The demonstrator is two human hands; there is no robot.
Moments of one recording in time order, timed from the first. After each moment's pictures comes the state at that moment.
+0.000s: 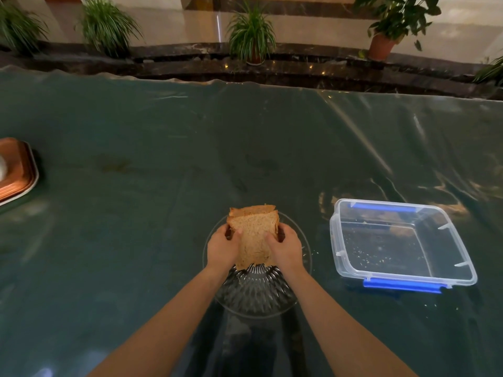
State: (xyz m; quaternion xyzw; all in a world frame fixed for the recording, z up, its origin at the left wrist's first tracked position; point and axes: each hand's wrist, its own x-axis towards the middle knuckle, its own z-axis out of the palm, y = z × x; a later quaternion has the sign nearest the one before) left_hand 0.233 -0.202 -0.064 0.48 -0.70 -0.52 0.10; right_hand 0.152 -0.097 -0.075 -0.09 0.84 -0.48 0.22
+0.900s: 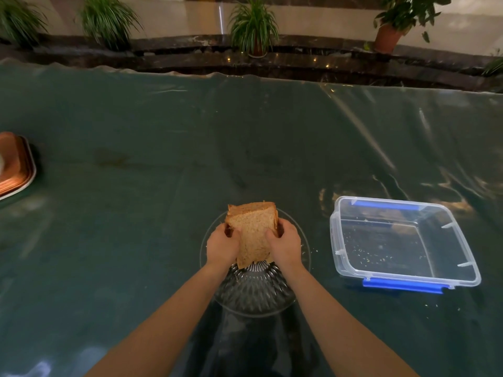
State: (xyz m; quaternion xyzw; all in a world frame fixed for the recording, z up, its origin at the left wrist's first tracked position) left_hand 0.228 -0.199 -0.061 0.51 -0.70 -0.49 0.07; right_hand 0.149 -0.100 -0.070 -0.09 0.85 -0.47 0.22
